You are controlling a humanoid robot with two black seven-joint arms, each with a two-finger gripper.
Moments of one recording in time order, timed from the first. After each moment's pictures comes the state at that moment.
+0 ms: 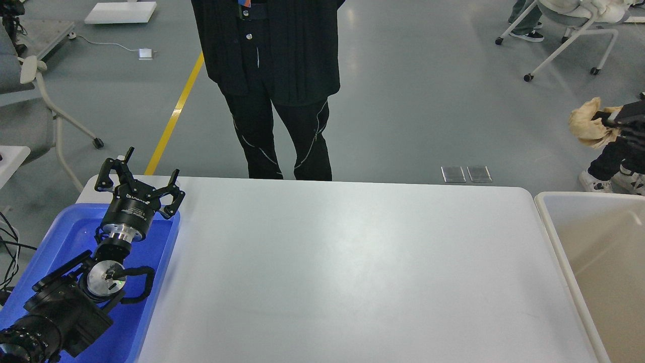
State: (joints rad) left arm -0.58 0.33 -0.75 -0.45 -0.16 -0.63 -0.53; right arm 1.24 -1.02 -0.08 0.66 -0.77 0.50 0.58
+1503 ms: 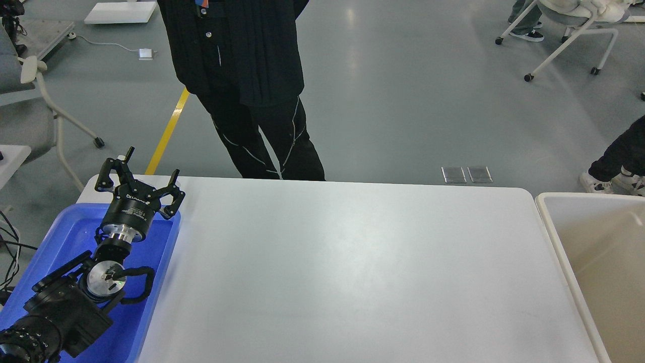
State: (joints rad) left arm -0.58 0.33 -0.75 -0.45 -0.16 -0.63 -0.53; right arm 0.62 -0.44 -0.05 -0.10 -0.38 -0.09 0.11
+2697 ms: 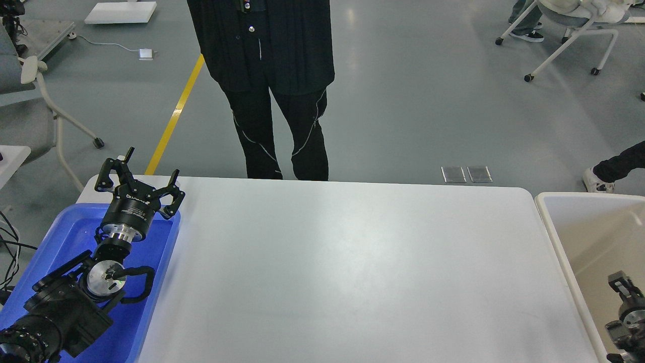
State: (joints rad) left arm -0.58 0.33 -0.75 -0.45 -0.16 -0.63 -0.53; right arm 0.52 -0.27 -0.06 -0.10 -0.37 -0.28 0.10
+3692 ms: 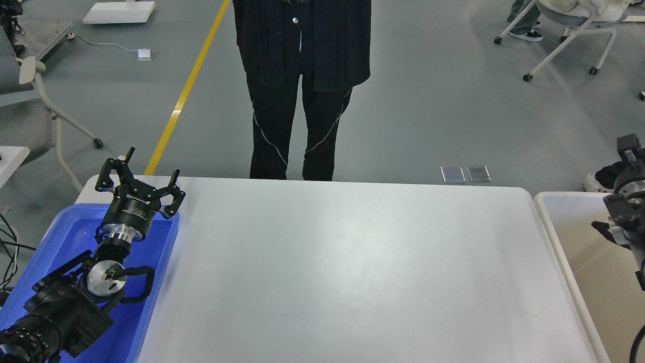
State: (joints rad) left arm -0.58 0.33 -0.75 -0.45 -0.16 -0.63 -0.53; right arm 0.96 -0.29 -0.04 -0.09 -0.26 -0.30 0.11
